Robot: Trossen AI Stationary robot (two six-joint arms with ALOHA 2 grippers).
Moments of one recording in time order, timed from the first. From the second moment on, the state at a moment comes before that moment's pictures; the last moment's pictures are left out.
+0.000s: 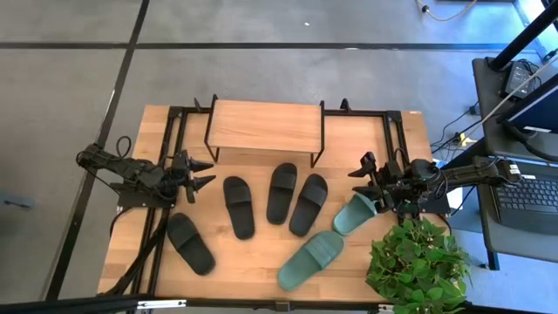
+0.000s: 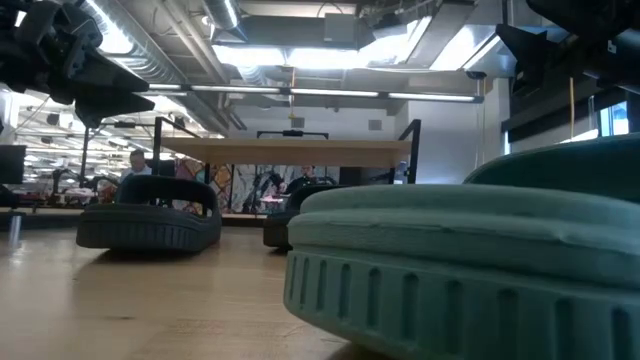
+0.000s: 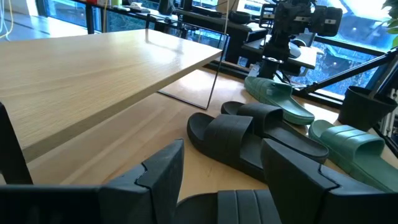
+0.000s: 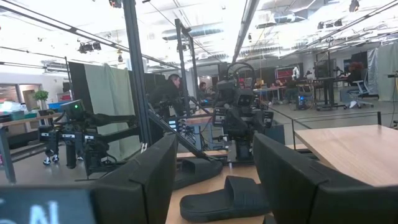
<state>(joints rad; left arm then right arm) -0.37 0.00 0.14 -0.33 -0.68 -0.36 0.07 0.42 0.01 0.71 -0.08 0.15</state>
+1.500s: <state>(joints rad) -0.37 0.00 0.14 -0.33 -0.68 -0.36 0.07 0.43 0.01 0.62 0.19 0.49</state>
